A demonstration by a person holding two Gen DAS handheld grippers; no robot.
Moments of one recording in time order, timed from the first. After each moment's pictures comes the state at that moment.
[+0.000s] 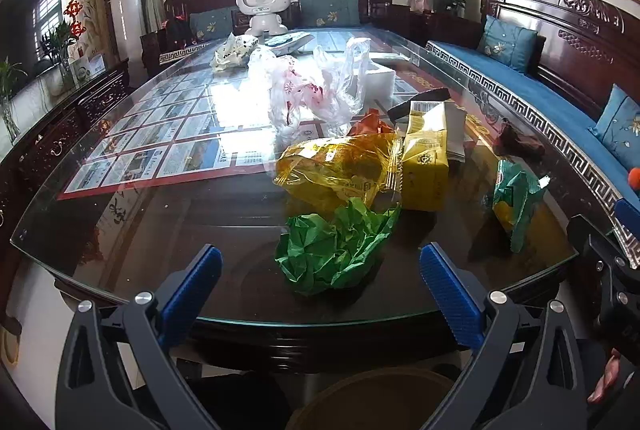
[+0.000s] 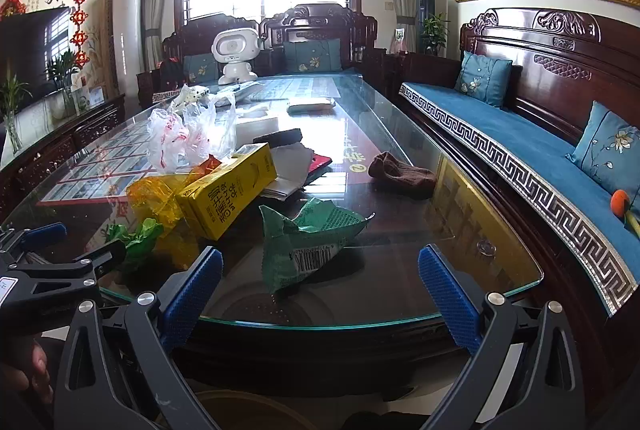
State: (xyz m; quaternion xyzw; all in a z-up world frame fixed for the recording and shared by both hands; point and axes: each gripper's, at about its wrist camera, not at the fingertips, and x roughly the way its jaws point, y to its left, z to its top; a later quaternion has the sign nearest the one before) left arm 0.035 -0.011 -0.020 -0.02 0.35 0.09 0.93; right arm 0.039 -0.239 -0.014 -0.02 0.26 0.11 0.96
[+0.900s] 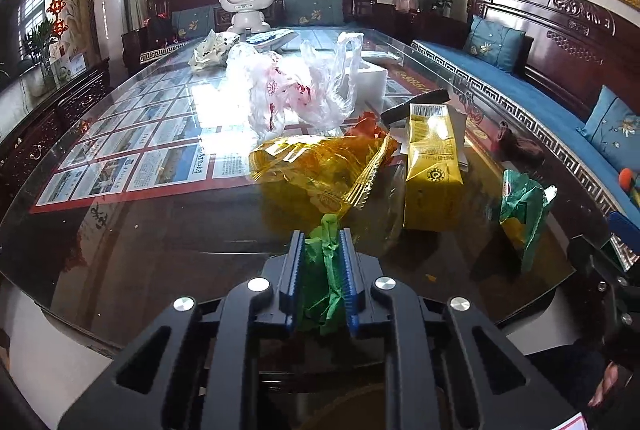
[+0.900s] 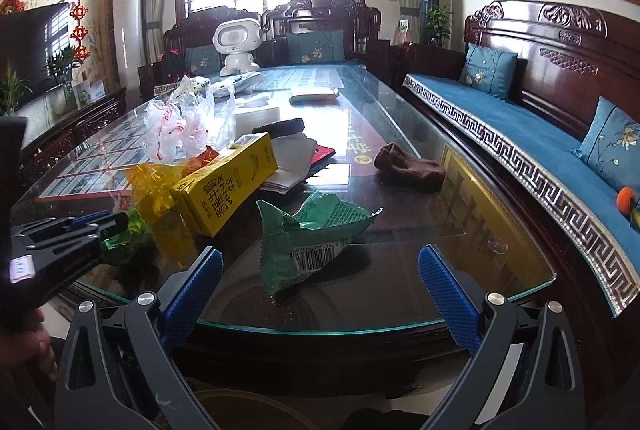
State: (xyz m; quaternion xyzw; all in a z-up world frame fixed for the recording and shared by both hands) left arm 0.063 0.002 -0.031 -0.03 0.35 0.05 0.93; right arm 0.062 -0.235 -0.024 -0.01 0.29 0.12 0.95
